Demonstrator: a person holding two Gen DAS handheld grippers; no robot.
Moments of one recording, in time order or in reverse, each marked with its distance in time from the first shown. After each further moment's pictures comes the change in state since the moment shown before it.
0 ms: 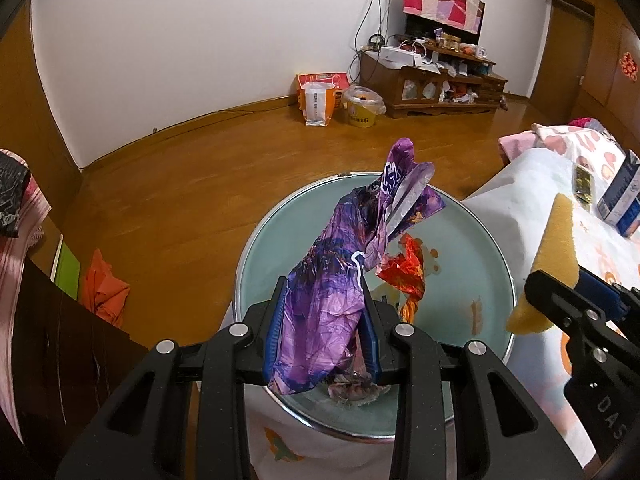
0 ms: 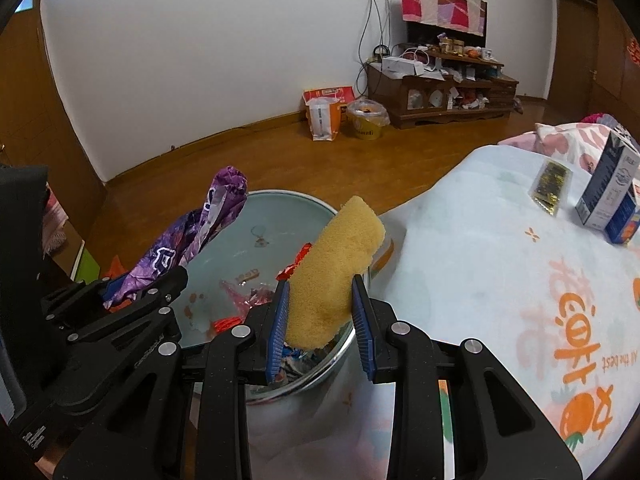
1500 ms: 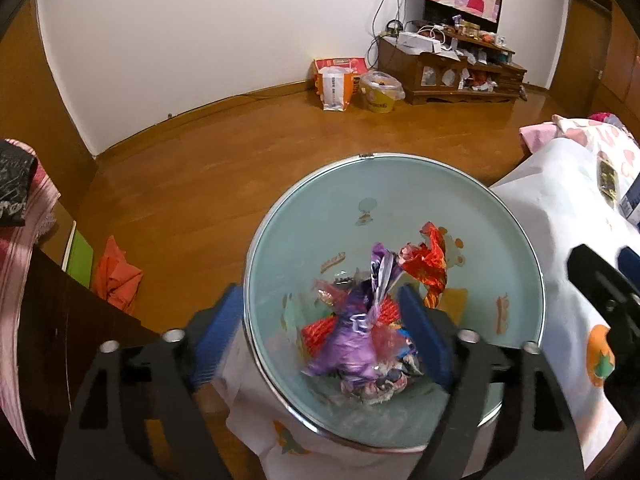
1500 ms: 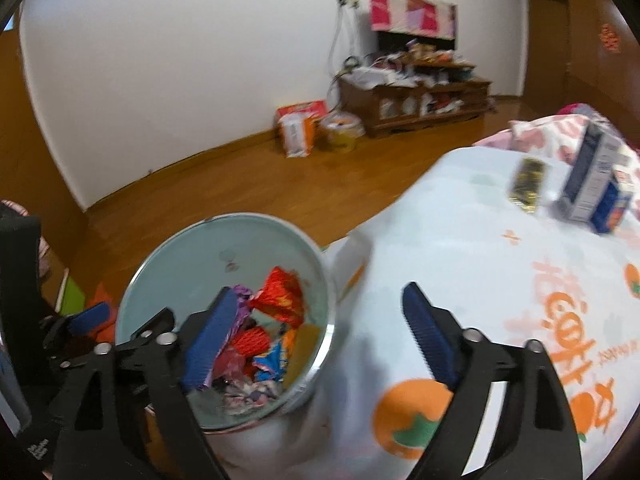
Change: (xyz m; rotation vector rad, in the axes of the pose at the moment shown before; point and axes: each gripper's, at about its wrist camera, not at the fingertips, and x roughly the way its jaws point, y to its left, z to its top) left arm 0.016 0.004 -0.002 -0.024 0.060 0.069; right arm 0.001 -0.022 0.004 0.082 -0.075 -0.088
